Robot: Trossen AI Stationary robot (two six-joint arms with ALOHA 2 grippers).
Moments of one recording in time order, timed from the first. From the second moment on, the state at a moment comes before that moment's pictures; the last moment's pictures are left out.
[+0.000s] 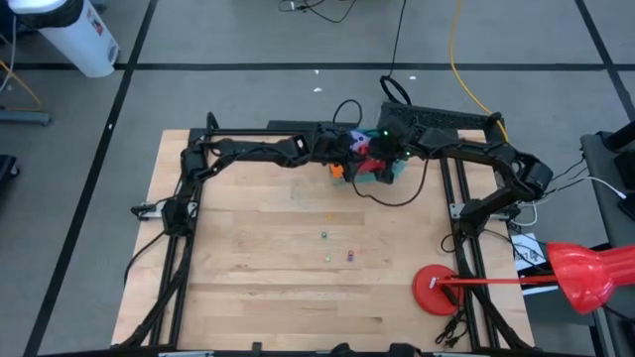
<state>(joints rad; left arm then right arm) 0.38 2.12 1.52 0.18 0.20 -0.19 -0.62 1.47 0.96 -0.45 -0.11 -0.47</state>
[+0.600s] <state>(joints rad) 0.39 2.13 1.51 0.15 0.14 -0.20 -0.63 1.34 0.96 -0.43 -0.21 -0.46</state>
